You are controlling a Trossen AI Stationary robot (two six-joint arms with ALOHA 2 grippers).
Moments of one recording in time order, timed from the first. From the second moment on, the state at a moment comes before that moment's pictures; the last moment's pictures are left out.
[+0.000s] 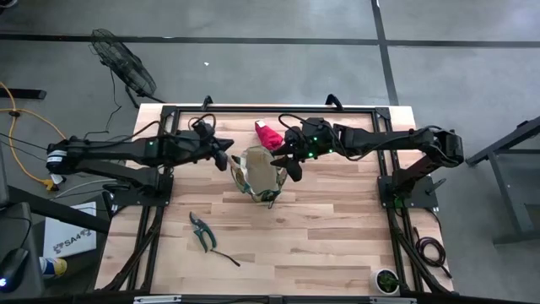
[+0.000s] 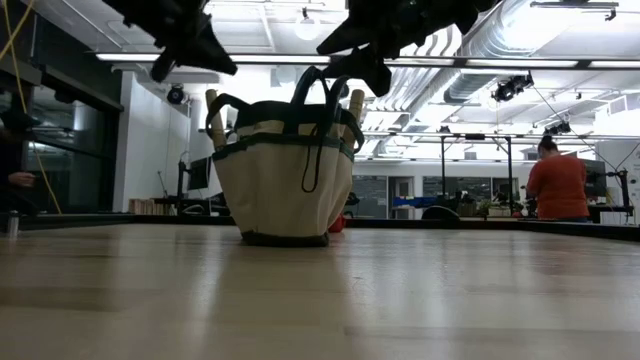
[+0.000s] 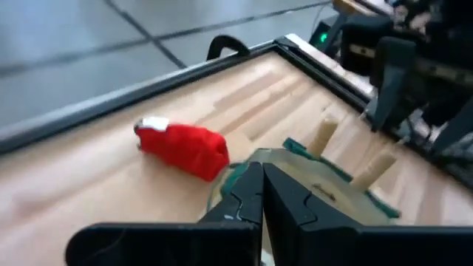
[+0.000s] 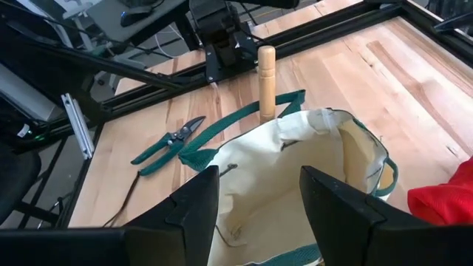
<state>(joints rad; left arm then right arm) 0.07 0.91 0.77 -0.28 -0.44 -0.56 -0.17 1.50 1.11 -0.06 -0.23 0.29</state>
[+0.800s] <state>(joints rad) 0.07 0.93 0.77 -0.53 -0.28 -0.87 -0.17 1.50 1.11 -0.06 -0.21 0.28</state>
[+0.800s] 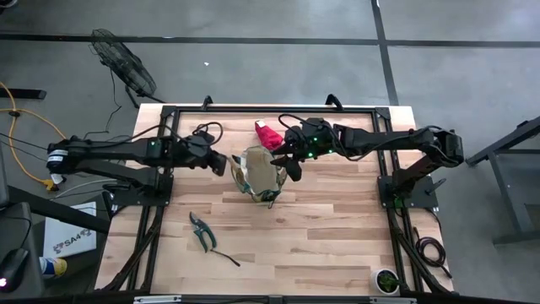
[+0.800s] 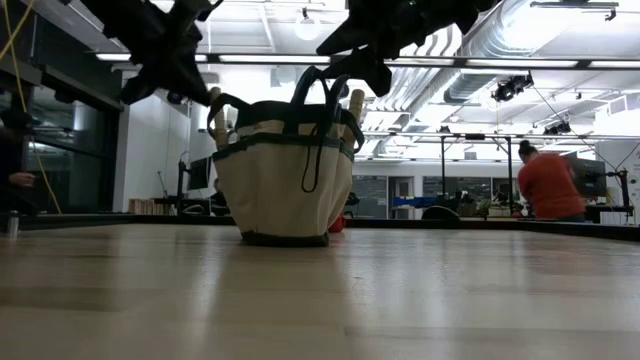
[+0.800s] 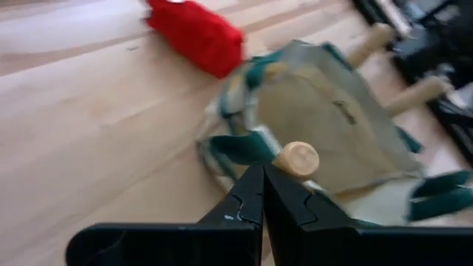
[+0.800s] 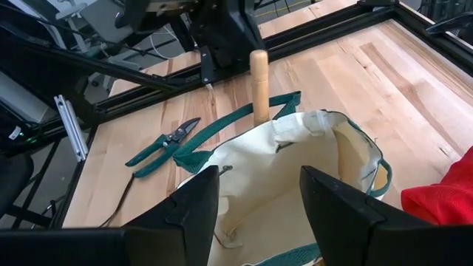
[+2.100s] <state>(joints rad) 0.07 0.93 0.77 -0.41 -0.30 -0.61 -0.17 1.50 1.11 -0.09 -0.21 0.28</state>
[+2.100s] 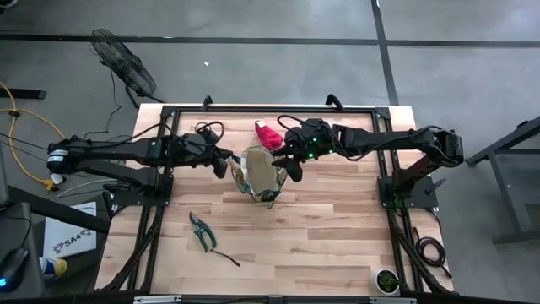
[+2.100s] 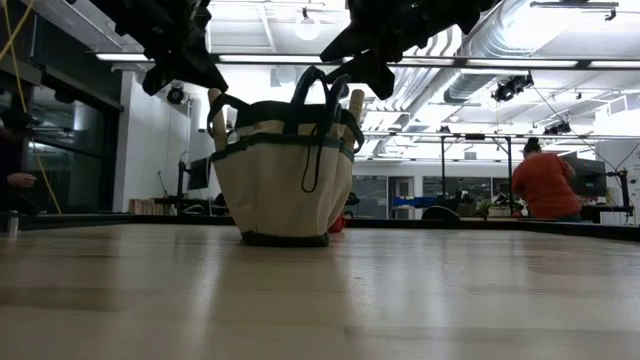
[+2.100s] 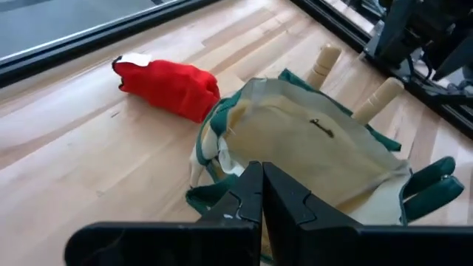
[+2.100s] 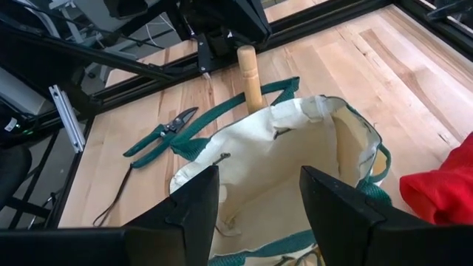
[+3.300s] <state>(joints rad) 0.07 0.91 0.77 -0.49 -0.17 -0.61 -0.18 1.50 1.11 -0.10 -0.21 0.27</state>
